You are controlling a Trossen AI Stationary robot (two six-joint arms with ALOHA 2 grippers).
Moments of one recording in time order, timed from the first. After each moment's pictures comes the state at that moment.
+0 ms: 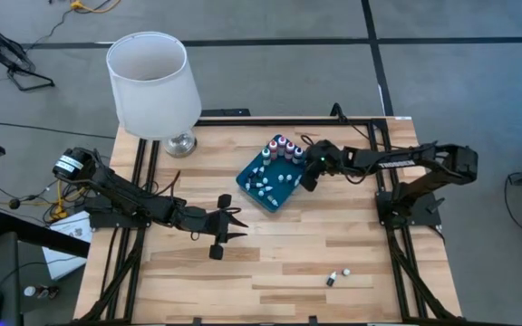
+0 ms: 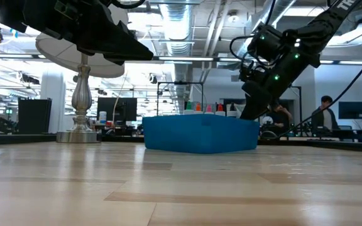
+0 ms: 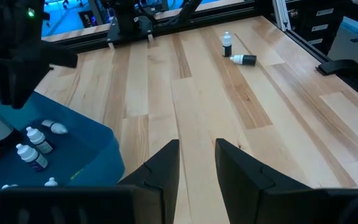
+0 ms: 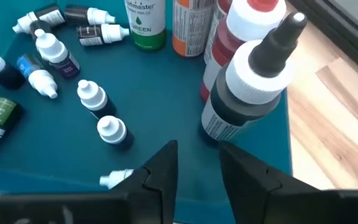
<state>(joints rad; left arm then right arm) -0.35 1.42 0.58 0.49 -0.27 0.06 -0.35 1.42 0.62 -0.02 0.13 0.07</state>
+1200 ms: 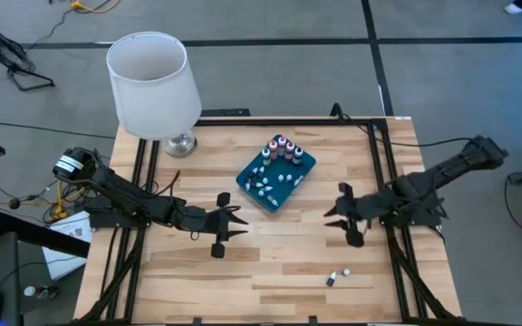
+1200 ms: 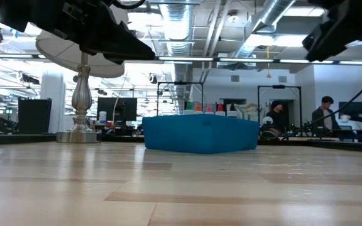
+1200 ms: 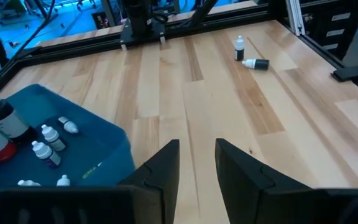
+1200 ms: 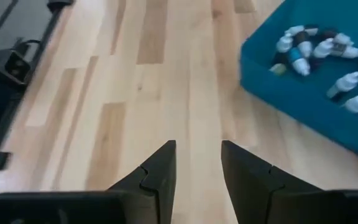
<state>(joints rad) -0.35 1.42 0.58 0.50 -0.32 0.05 0.42 0.89 0.62 -0.47 0.19 0.28</state>
